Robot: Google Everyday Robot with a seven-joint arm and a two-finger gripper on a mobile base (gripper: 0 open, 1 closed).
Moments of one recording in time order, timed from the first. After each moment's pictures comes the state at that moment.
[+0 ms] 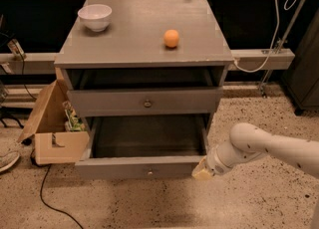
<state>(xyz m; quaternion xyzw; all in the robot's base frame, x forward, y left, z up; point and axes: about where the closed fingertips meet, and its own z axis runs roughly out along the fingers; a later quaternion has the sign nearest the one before) 0.497 -0.147 0.464 -0.53 0.80 0.23 0.15</state>
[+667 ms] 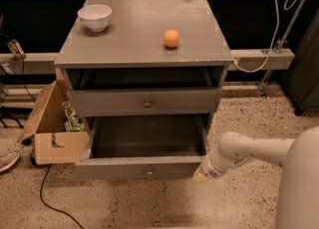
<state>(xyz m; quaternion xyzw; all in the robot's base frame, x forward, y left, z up) 0.511 -0.159 0.403 -0.52 0.83 0.16 0.13</state>
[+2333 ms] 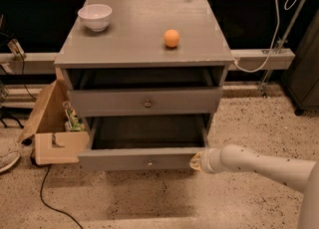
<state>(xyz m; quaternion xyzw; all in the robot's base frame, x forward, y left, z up) 0.586 -0.156 0.383 -0.63 0.72 0.04 0.31</state>
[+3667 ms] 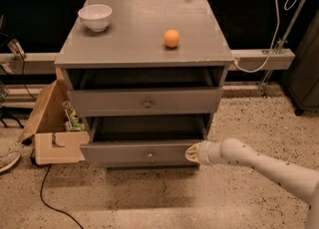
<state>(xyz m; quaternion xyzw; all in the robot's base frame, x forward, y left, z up) 0.629 -0.140 0.390 -0.66 0.65 0.03 0.37</state>
